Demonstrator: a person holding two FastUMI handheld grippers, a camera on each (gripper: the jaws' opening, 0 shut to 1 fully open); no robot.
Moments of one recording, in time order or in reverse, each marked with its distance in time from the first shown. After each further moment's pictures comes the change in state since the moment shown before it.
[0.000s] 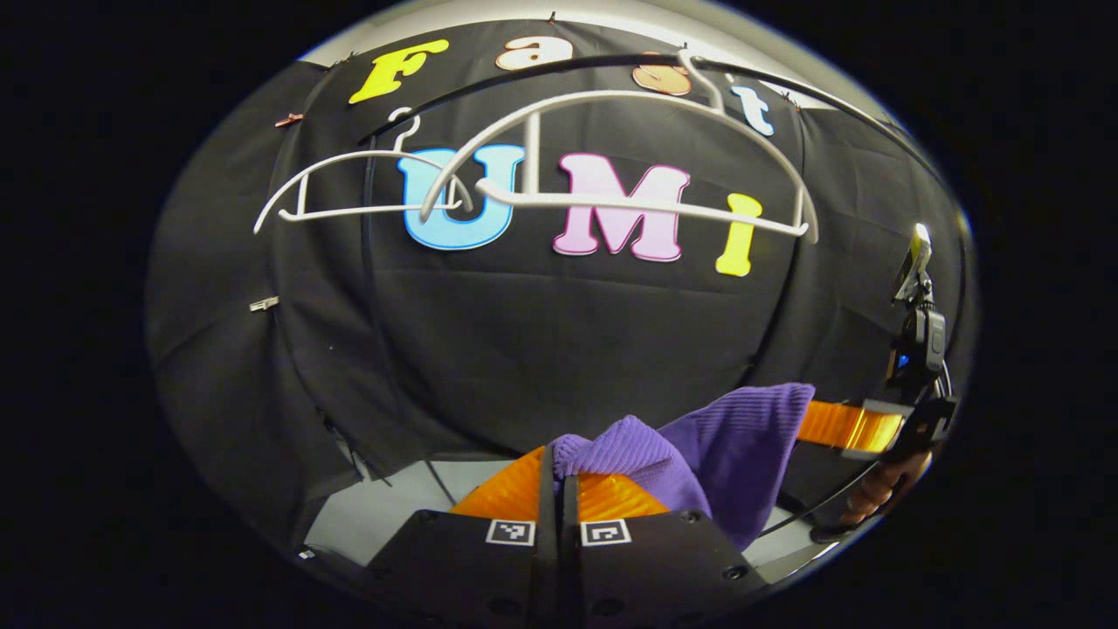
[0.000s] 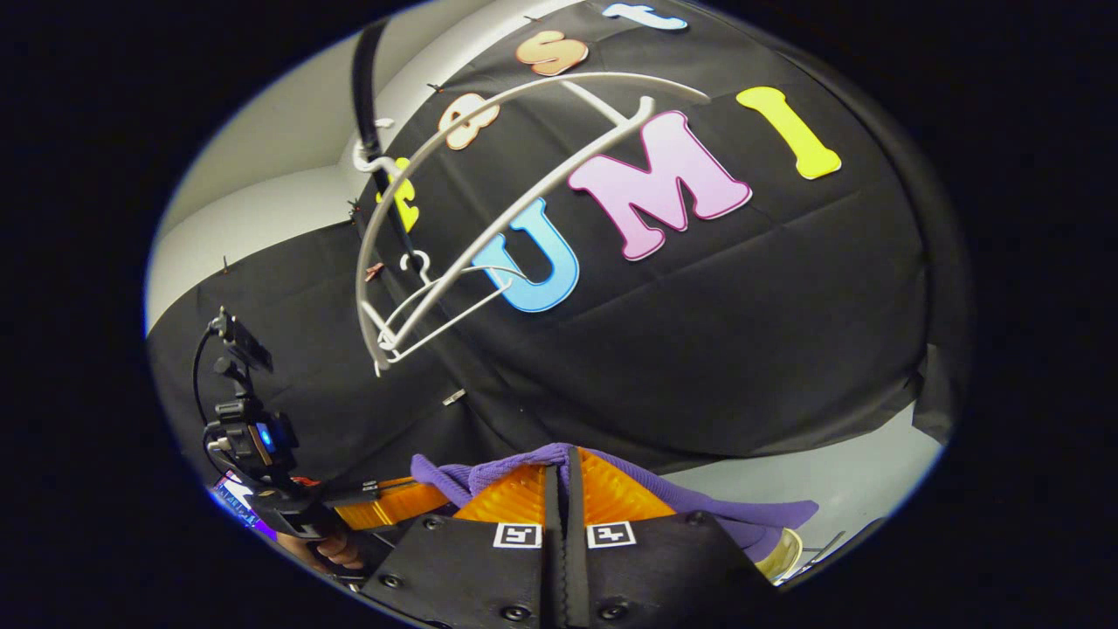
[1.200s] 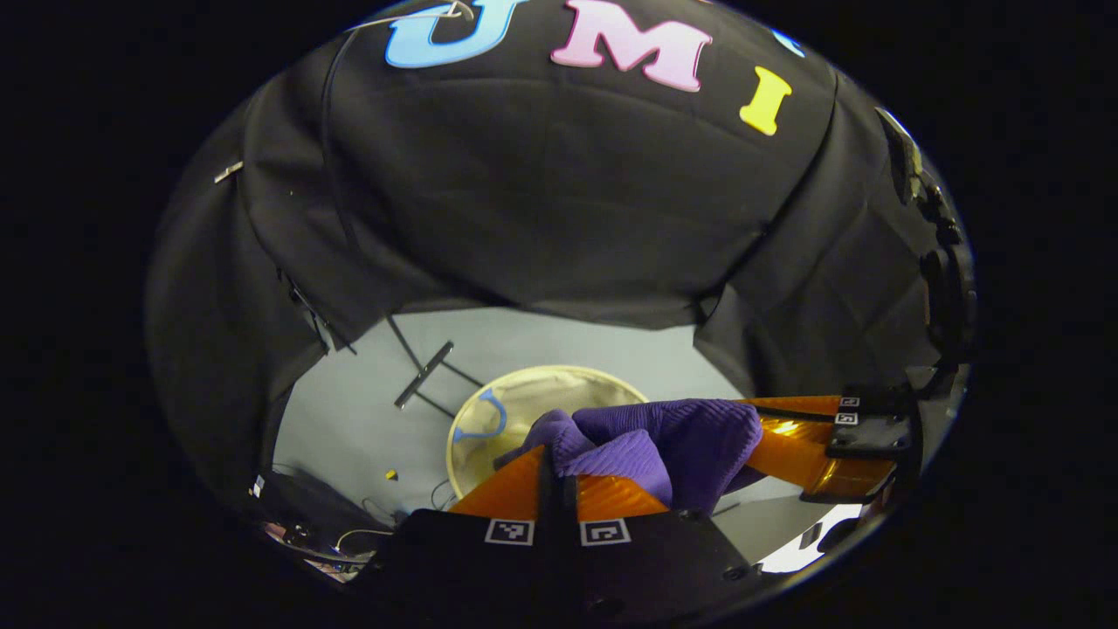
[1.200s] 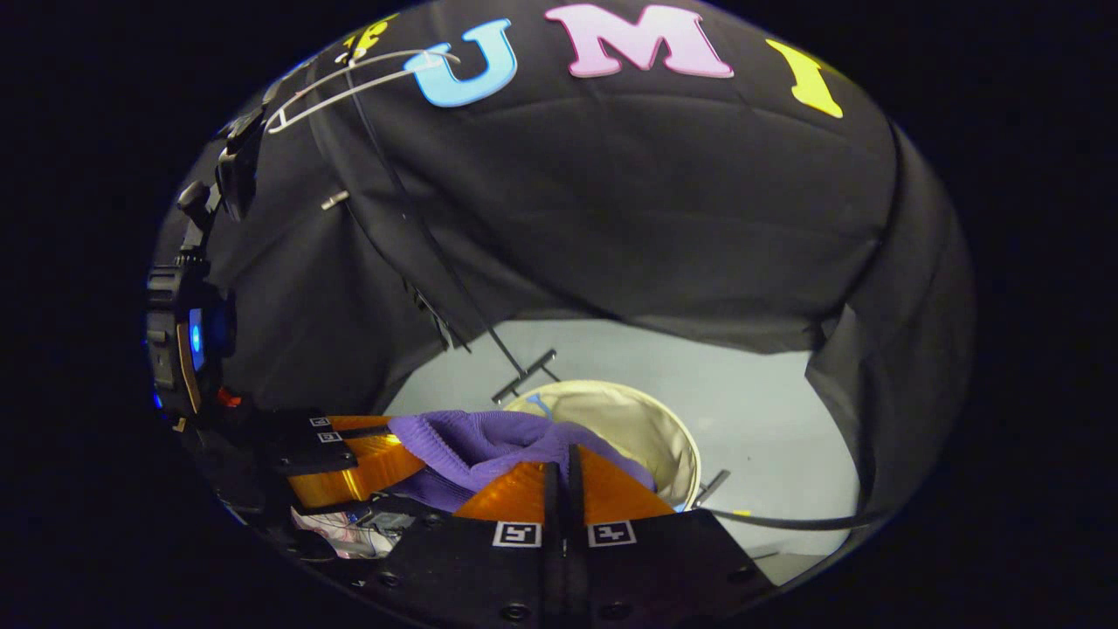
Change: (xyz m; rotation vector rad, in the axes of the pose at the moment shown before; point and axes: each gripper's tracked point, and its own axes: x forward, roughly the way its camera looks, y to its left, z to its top) left arm 0.077 -0.035 -0.270 -0.071 0.592 0.001; right arm -0.023 -0.173 -0.259 -0.198 0.642 -0.428
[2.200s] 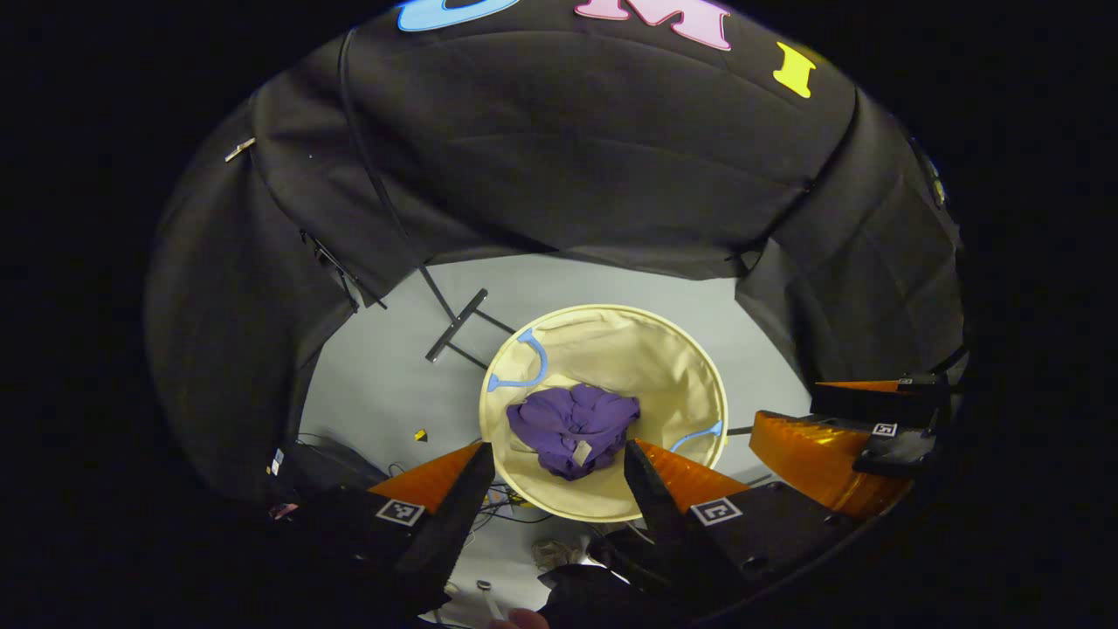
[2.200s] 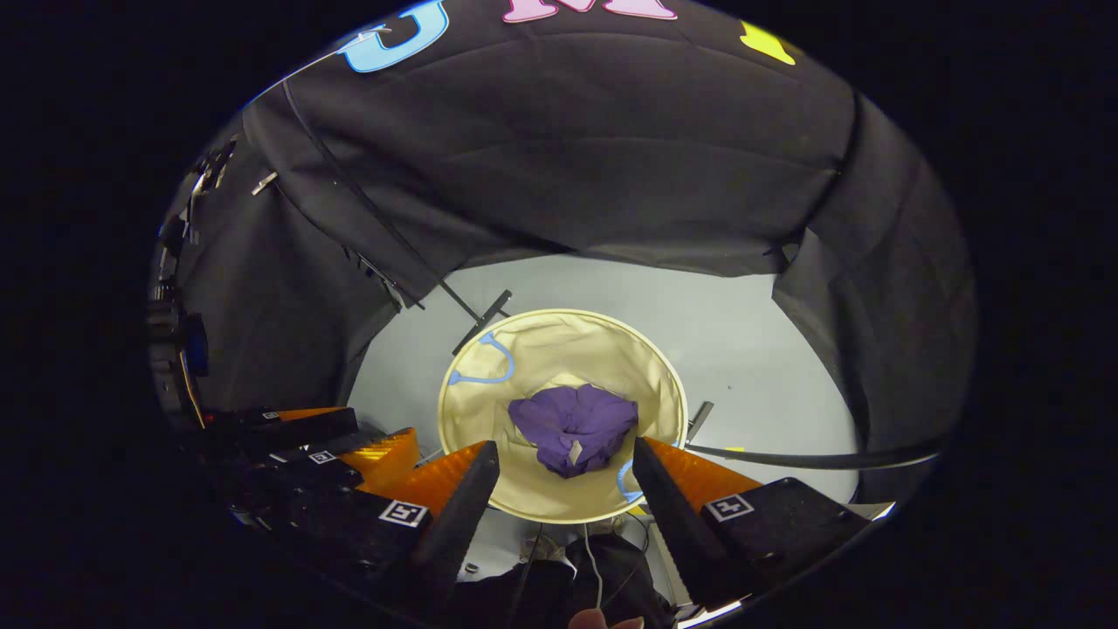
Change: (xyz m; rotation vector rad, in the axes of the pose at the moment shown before) left arm 0.013 0.020 -0.027 -0.023 0.112 0.083; right arm -0.008 -0.007 -0.033 0.098 0.108 -0.143
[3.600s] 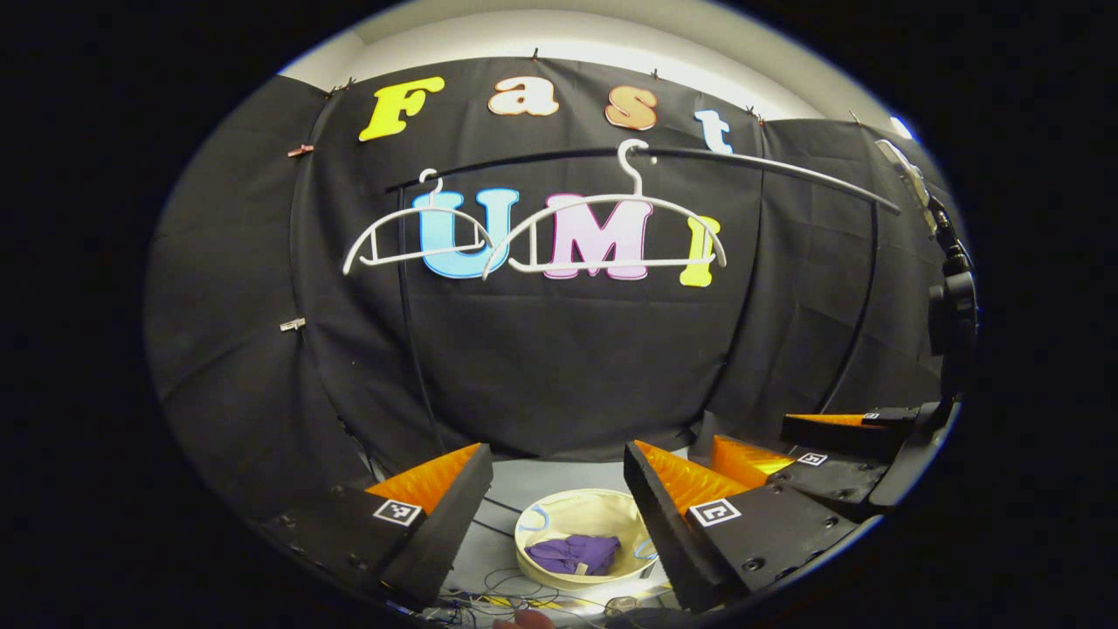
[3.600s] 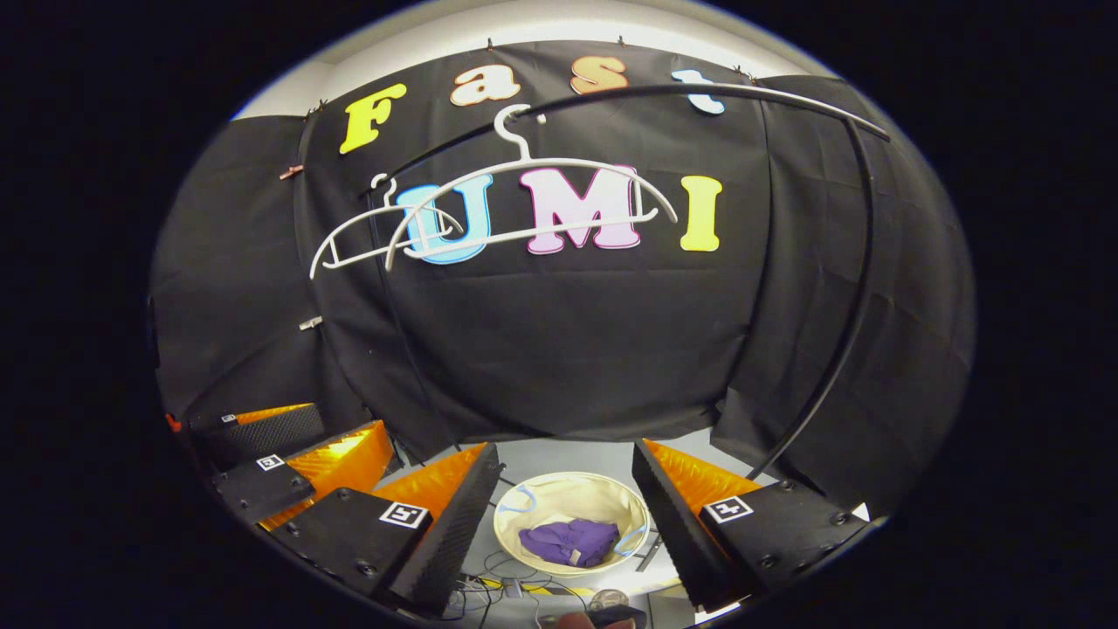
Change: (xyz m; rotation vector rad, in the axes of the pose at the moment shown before) left arm -0.147 -0.005 0.118 0.131 -0.752 -0.058; right arm -0.344 0.100 0.087 0.014 -0.694 -0.132
